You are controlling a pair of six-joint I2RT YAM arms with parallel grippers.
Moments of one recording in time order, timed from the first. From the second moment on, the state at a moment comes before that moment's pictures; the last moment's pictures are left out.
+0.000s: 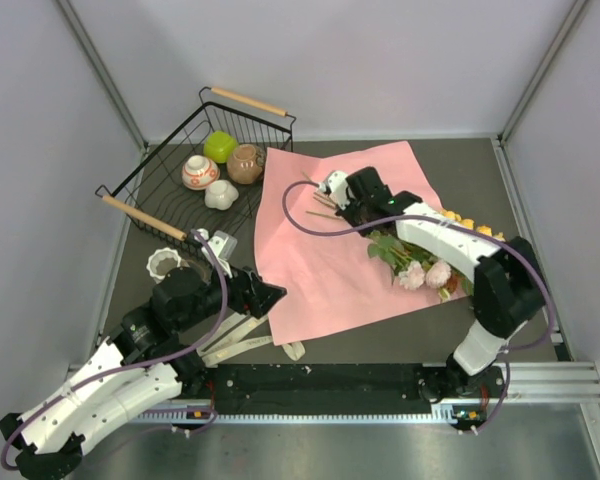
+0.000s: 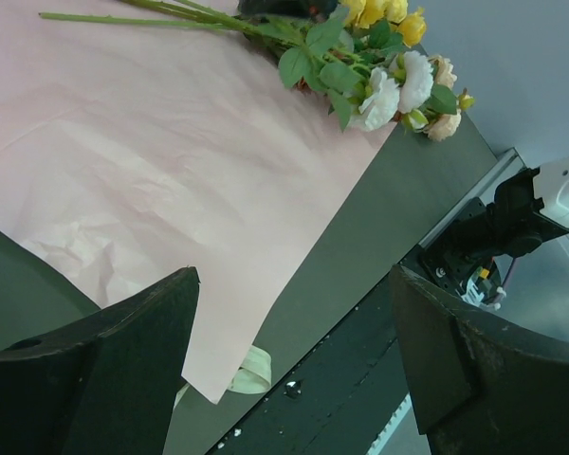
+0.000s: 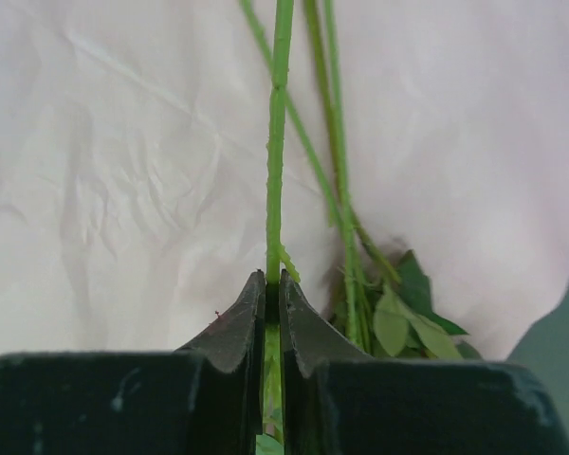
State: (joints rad) left arm -0.82 0.49 0.66 -0.44 0.05 -0.53; right arm 0.62 1.72 1.28 -0.49 0.11 -0.34
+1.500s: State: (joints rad) left arm -0.74 1.05 1.00 -0.09 0.27 -0.82; right arm 0.47 1.21 1.06 -0.22 -0.94 0.38
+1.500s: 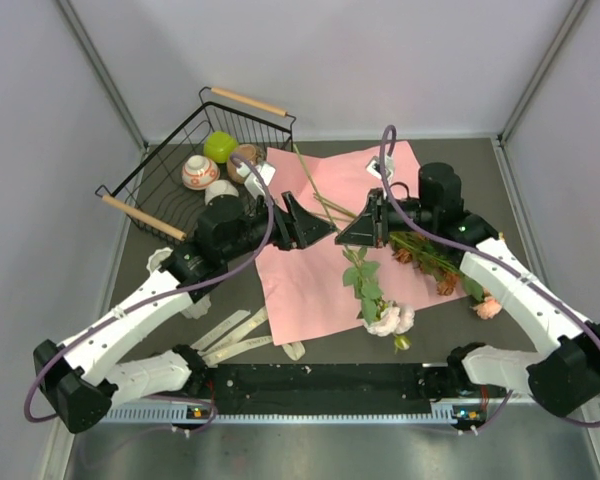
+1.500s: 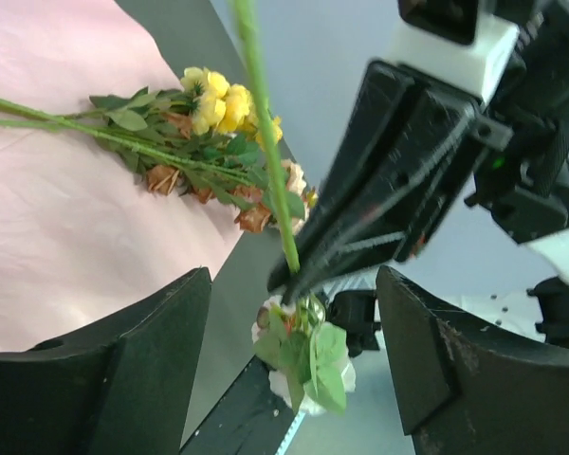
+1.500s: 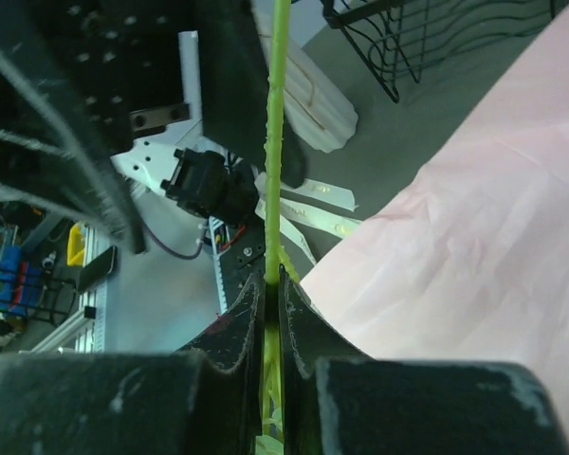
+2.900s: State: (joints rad) left arm -0.71 0.97 0.72 0.72 0.03 -0.23; right arm 0.74 1.09 0.86 -0.02 -0.11 1.91
